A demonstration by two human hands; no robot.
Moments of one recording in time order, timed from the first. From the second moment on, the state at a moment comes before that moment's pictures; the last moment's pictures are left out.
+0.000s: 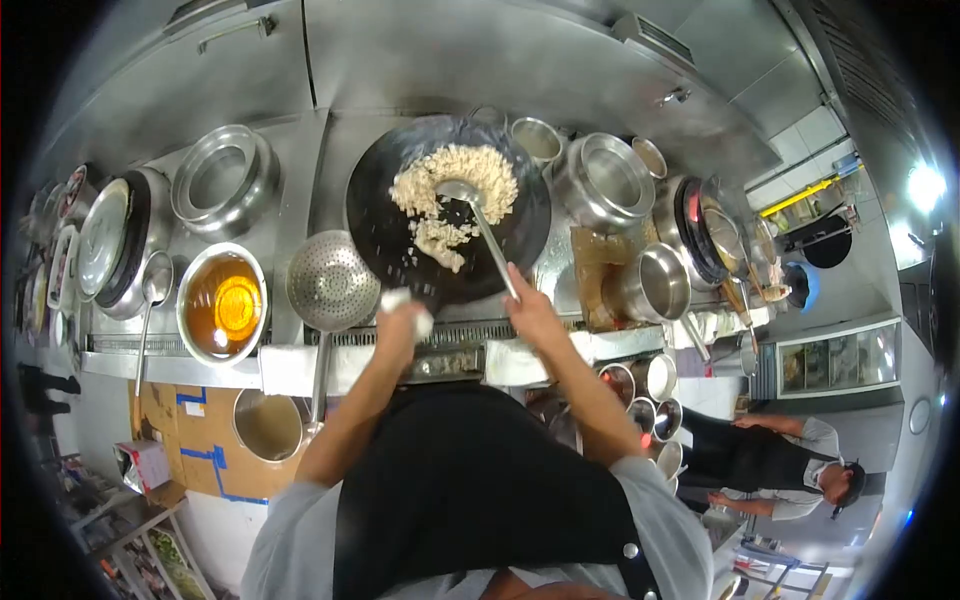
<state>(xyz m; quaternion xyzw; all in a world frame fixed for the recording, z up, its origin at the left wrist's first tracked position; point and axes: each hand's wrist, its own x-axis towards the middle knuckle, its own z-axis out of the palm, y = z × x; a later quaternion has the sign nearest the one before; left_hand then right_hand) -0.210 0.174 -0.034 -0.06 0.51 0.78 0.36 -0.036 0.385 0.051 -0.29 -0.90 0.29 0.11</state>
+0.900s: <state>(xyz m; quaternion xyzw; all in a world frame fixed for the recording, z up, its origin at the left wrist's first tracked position) -0.210 0.196 -0.005 -0.09 0.53 0.77 0.36 -0.023 0.384 0.109 -0.27 -0.87 0.41 0.01</state>
